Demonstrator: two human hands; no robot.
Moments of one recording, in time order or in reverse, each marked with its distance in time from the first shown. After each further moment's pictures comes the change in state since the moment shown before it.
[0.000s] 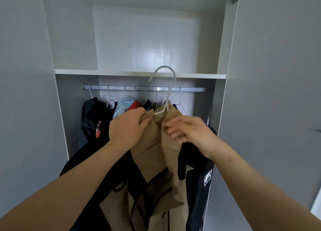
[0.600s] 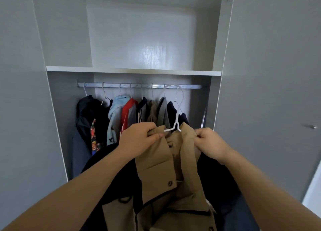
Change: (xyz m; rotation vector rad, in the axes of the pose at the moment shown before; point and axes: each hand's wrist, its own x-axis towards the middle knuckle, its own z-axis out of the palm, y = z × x) left_hand -0.015 0.011 0.033 -0.336 -0.285 0.105; right_hand -0.008 0.043 -0.045 -0.566 0.076 0.047
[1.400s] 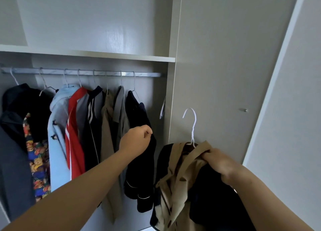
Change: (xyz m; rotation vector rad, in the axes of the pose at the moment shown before) left_hand 0.037 0.077 0.145 -0.173 -0.168 -0.148; right_hand -0.075 0.133 -0.071 0.250 0.090 0.561
